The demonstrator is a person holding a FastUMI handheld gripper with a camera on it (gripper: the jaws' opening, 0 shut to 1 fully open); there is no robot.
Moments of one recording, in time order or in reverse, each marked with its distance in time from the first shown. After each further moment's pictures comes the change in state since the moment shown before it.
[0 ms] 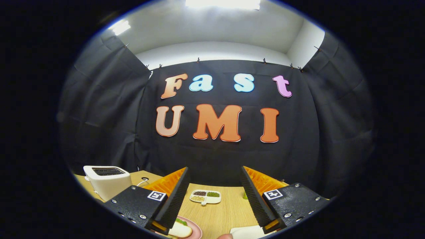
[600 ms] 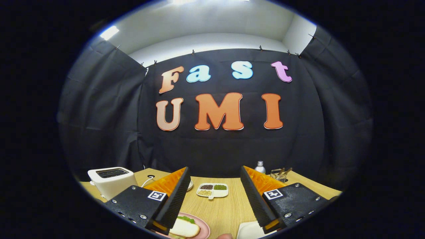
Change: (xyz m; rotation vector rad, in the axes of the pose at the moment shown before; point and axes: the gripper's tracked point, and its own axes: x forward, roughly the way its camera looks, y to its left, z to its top) arm 0.013 0.002 -0.026 0.074 0.082 0.021
